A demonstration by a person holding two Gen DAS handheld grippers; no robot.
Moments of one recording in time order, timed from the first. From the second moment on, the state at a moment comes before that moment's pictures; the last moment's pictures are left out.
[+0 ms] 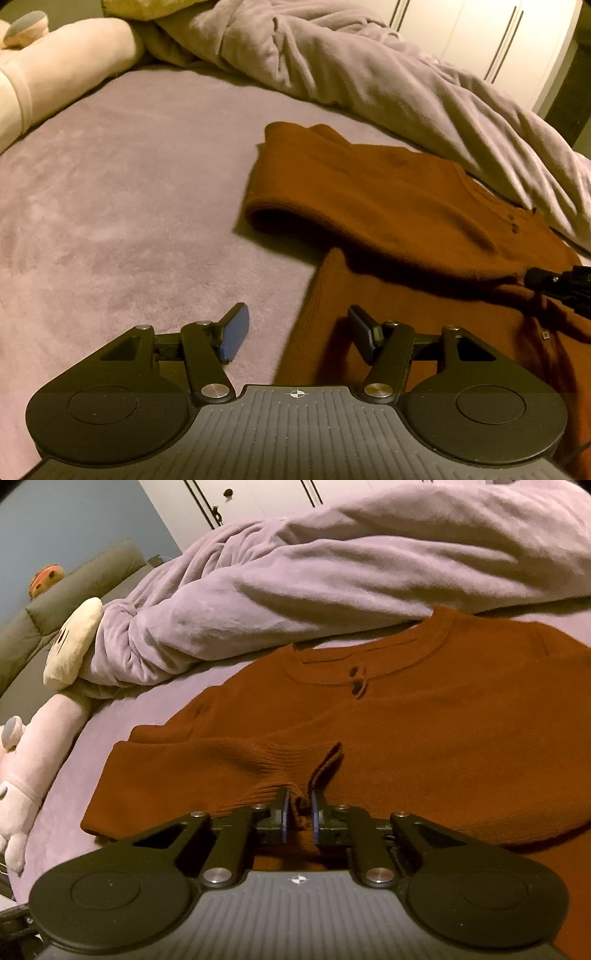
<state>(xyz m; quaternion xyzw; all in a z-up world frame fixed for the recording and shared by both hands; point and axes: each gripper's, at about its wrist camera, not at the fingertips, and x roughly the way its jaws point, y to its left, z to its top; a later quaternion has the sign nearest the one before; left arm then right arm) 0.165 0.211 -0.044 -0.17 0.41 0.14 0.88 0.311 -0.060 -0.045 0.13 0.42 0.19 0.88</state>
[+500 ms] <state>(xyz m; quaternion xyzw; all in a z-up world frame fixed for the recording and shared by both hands) 0.166 0.212 -0.042 -0.17 0.41 0.14 0.88 0.281 -0.089 -0.009 0.00 0.32 0.10 0.94</state>
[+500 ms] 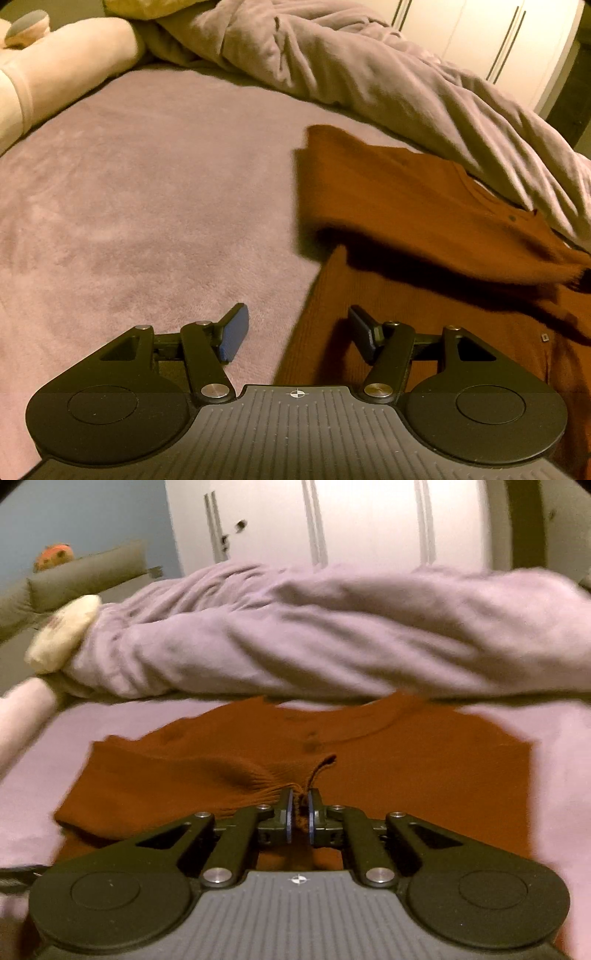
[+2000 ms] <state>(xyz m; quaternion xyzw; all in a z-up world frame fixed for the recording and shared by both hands) 0.239 0.166 -0.042 -0.07 0.43 0.12 0.89 0.320 -0.205 -0.057 0.19 0.42 0.10 0.88</state>
